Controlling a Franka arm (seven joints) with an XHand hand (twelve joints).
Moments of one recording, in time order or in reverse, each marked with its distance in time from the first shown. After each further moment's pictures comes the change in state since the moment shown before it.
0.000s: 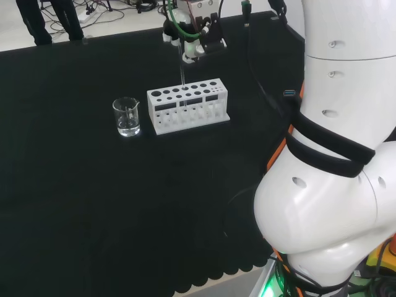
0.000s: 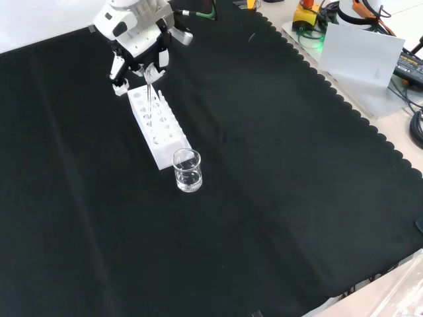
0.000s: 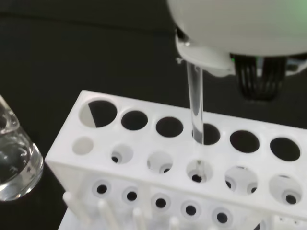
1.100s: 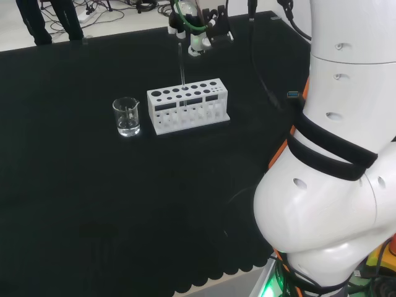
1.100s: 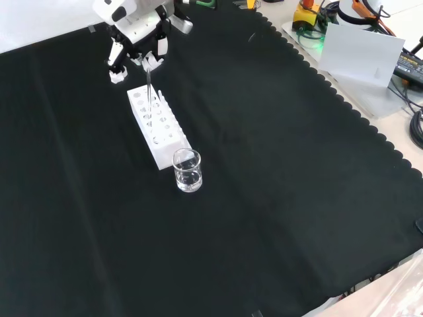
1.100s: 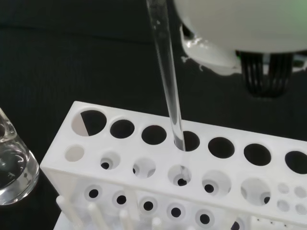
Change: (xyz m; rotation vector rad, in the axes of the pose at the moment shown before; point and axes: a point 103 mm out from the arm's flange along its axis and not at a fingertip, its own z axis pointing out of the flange) arm -0.013 -0.016 -0.021 -0.027 0.003 0.014
